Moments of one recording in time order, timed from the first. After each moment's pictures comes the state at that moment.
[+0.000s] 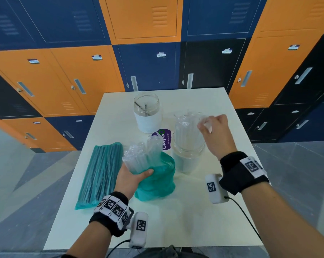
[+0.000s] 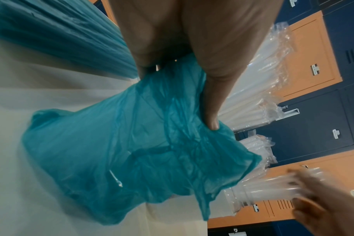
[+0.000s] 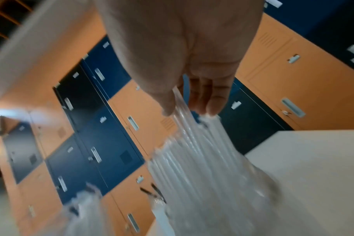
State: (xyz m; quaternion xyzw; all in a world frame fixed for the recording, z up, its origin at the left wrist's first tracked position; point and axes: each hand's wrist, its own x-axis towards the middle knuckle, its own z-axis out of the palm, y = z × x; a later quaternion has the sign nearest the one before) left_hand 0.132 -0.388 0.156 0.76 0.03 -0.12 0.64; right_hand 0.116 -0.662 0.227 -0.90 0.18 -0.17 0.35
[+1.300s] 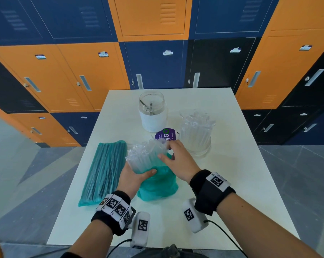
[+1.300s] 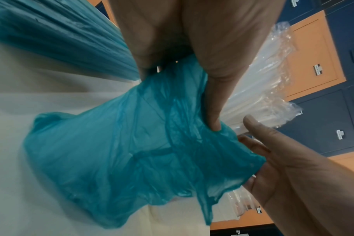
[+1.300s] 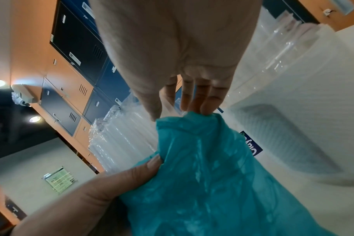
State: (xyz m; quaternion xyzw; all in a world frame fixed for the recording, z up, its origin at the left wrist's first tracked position) left_hand 0.136 -0.383 0.149 0.75 0.02 -0.13 0.64; right_hand 0.120 -0.562 0.180 -0.88 0.05 0.00 0.47
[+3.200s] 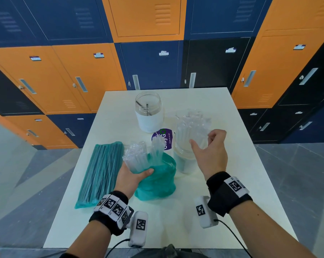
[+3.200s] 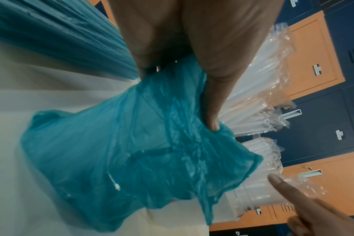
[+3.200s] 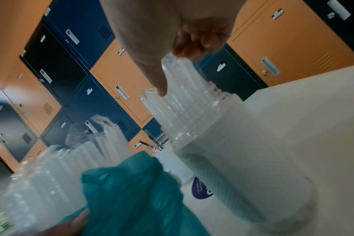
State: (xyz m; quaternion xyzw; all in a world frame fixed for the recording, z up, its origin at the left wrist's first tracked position) left_hand 0.136 -0.388 0.156 0.76 0.04 -0.13 0.63; right_hand 0.096 -0.619 0.198 -0.82 0.29 -0.23 0.44
